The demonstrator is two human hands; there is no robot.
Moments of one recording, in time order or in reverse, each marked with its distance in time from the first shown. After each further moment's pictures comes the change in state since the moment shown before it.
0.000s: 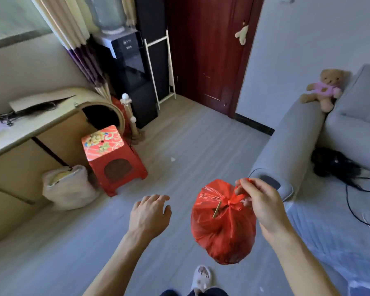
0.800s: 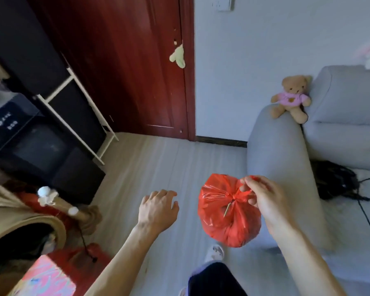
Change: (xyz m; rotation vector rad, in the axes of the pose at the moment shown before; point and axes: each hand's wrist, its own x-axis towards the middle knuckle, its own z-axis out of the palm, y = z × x) left_hand 0.631 0.085 -0.132 0.123 -0.153 0.446; right_hand 0.503 -0.129 0.090 0.096 0.487 0.107
